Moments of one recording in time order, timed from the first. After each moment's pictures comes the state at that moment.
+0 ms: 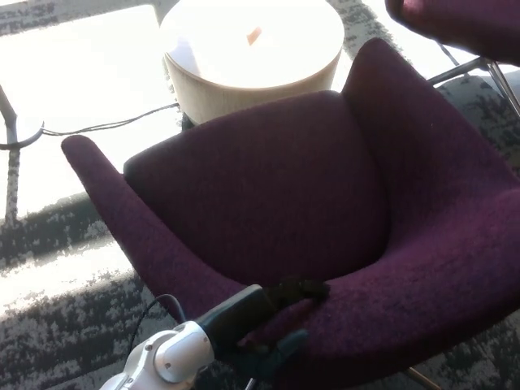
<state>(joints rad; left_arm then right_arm) -0.32 0.20 -0.43 0.63 0.28 -0.30 -0.30 -0.04 -0.22 -0.02 1.25 -0.19 -0.68 -0.10</state>
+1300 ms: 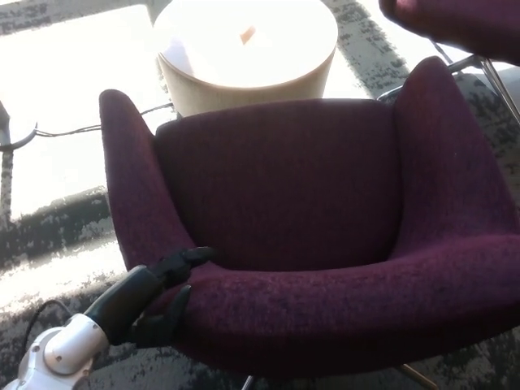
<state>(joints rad) -0.30 0.37 -0.18 0.77 0.17 -0.41 -0.33 -0.05 -0.23 -0.03 1.26 -0.19 -0.69 -0.09</state>
